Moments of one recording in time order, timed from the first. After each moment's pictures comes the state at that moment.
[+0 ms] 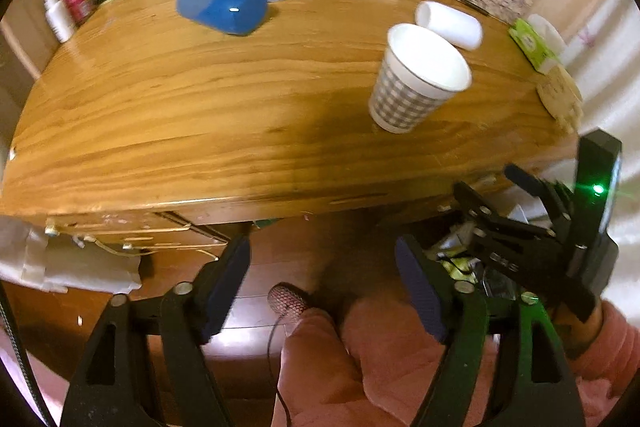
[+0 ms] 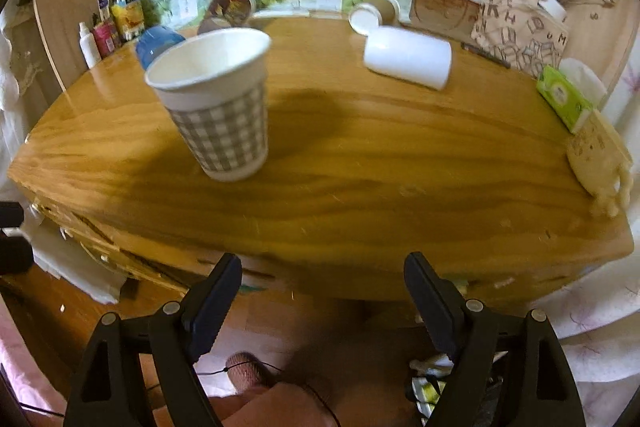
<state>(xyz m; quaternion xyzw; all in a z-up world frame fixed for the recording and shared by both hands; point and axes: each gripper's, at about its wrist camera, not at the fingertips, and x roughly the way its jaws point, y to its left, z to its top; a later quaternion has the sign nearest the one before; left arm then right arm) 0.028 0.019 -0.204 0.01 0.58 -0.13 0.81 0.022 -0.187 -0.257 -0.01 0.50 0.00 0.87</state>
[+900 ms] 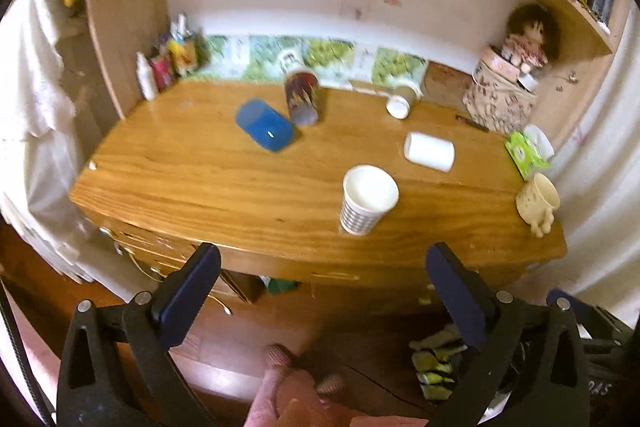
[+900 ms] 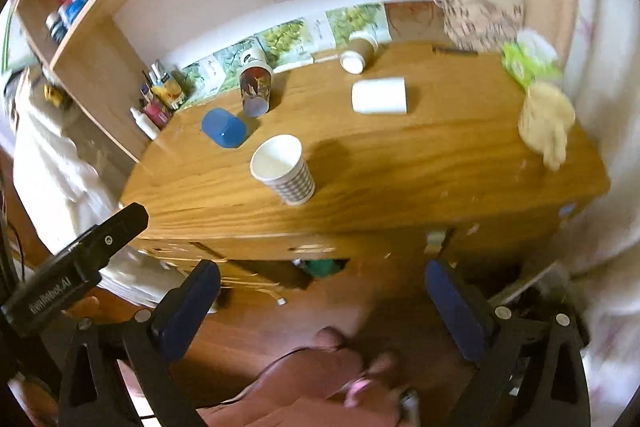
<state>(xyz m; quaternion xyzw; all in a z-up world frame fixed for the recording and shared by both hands) -0.040 -0.022 -0.071 -0.04 0.42 -0.02 0.90 -0.061 -0.231 -0.085 0.15 0.50 0.04 0.85</state>
